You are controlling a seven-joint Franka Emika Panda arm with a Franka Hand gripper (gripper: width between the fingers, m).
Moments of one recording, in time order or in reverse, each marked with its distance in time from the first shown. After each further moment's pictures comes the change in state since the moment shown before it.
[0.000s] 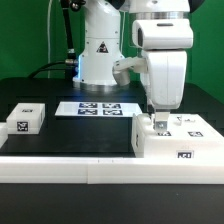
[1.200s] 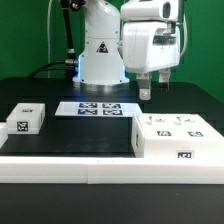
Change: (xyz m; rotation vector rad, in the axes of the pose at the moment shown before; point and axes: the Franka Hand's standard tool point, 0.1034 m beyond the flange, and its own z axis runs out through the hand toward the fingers) arm 0.008 -0.061 -0.032 -0.070 0.002 0.463
